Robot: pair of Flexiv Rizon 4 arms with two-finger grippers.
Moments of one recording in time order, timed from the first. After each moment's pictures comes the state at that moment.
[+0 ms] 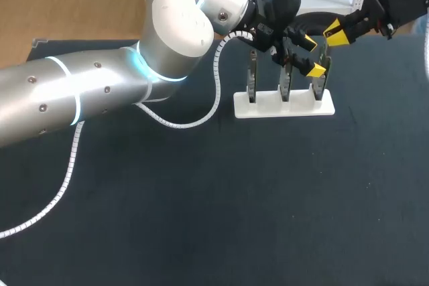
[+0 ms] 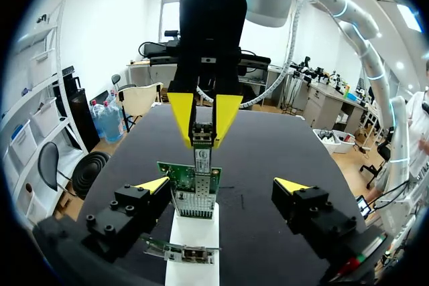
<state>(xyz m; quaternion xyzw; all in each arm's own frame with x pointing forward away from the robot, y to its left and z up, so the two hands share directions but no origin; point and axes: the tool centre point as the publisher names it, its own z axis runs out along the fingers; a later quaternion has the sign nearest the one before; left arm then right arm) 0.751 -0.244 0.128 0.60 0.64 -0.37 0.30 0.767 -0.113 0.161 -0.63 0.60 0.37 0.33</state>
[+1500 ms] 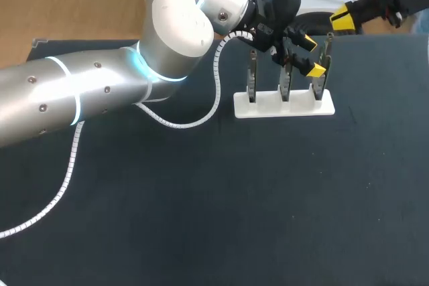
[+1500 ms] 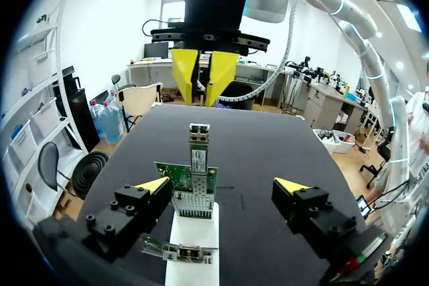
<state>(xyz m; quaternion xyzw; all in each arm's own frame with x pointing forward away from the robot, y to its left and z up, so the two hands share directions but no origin) 0.751 -0.244 0.128 0.60 0.64 -0.37 0.30 0.771 -0.117 0.193 -0.62 0.58 0.38 0.37</state>
